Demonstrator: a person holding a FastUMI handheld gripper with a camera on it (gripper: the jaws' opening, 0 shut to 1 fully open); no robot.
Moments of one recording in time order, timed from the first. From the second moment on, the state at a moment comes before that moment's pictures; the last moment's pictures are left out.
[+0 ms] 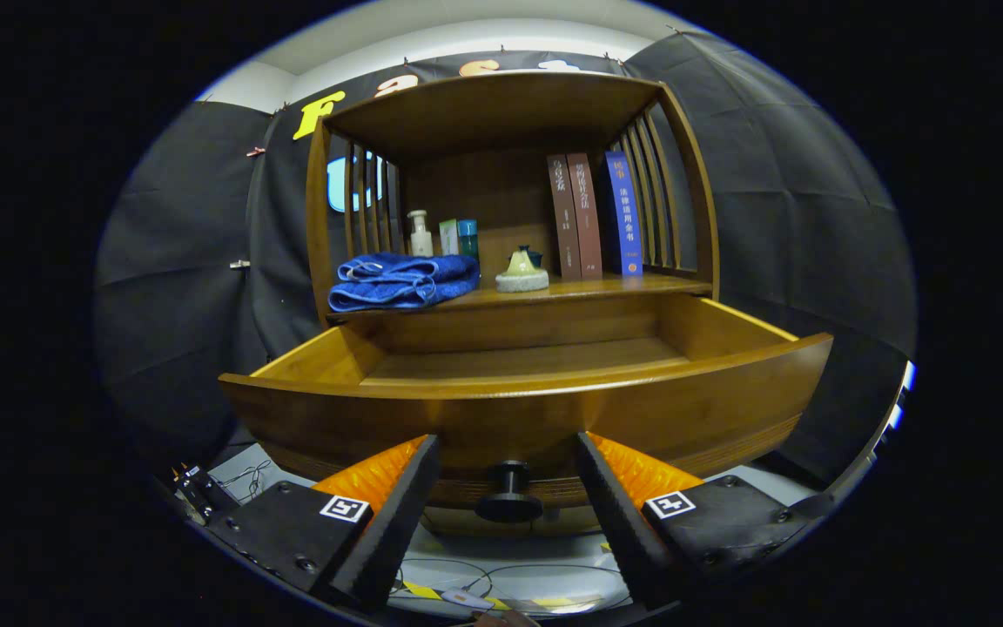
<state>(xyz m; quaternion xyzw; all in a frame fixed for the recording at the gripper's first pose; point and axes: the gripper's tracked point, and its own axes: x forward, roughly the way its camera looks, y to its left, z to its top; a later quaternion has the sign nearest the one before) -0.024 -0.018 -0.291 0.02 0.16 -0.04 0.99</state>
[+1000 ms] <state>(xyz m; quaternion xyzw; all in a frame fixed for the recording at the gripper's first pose) 0.131 -0.039 -0.291 0.03 0.13 -0.07 0.99</state>
